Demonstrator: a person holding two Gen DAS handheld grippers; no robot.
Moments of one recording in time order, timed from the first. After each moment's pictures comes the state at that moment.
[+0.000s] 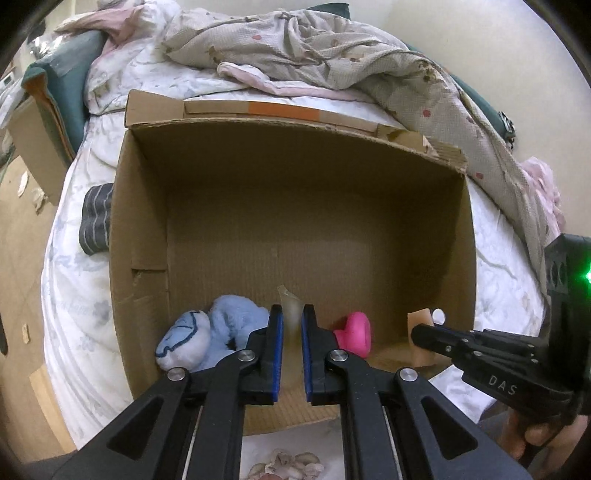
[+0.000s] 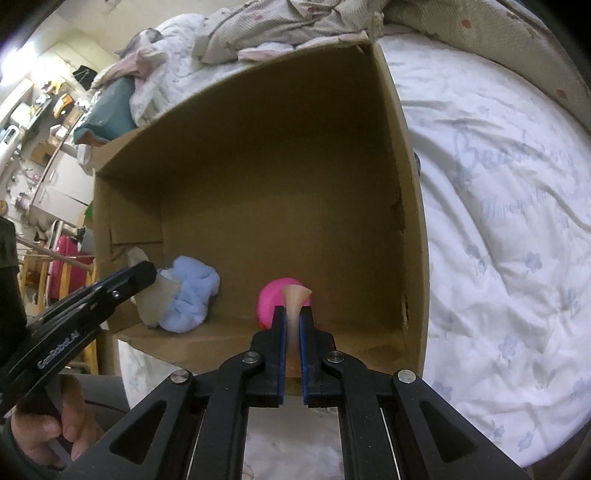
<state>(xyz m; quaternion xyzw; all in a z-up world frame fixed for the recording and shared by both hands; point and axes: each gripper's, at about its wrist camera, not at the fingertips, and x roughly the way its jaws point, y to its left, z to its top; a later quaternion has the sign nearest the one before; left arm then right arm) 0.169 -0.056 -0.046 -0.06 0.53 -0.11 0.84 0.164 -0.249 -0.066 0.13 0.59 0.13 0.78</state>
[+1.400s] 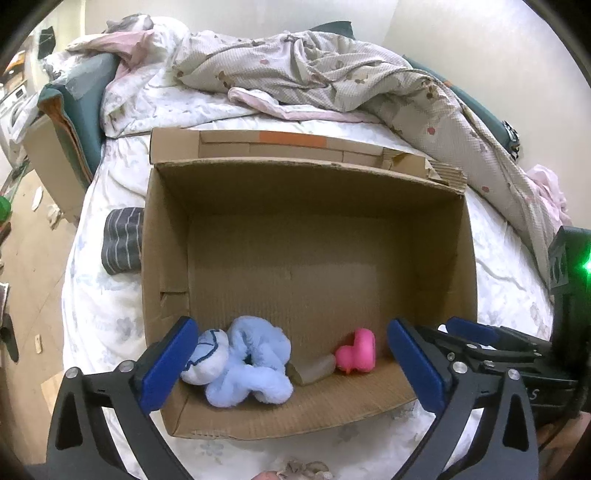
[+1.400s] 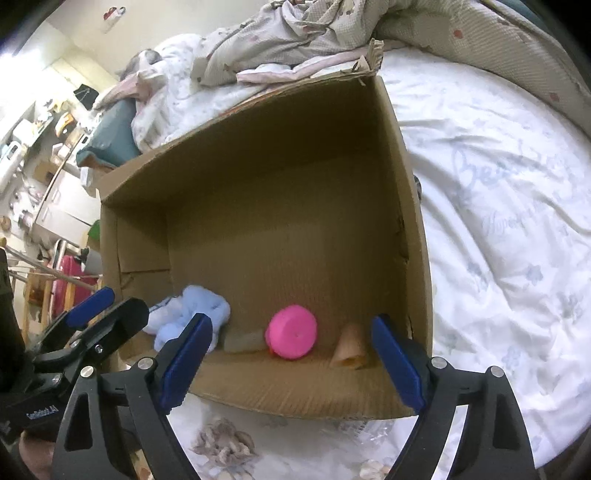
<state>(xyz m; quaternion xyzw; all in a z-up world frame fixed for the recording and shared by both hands) 0.165 -0.055 -0.024 -0.05 0.50 -0.09 0.86 0.169 -0.254 -0.054 0.15 0.56 0.13 0.80</state>
